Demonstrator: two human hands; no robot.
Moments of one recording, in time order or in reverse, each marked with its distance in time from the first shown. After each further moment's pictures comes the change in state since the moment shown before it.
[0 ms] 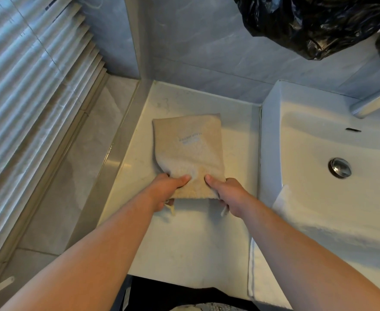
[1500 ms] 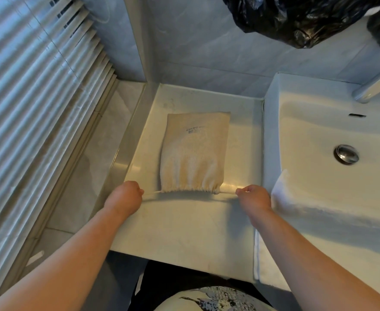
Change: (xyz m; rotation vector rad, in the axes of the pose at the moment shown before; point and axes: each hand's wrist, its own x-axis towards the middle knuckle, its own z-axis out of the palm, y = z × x) left_hand -0.055 -0.038 -0.087 1.153 0.402 0.117; right_hand -0.031 0.052 -0.033 -0.219 0.350 -0.085
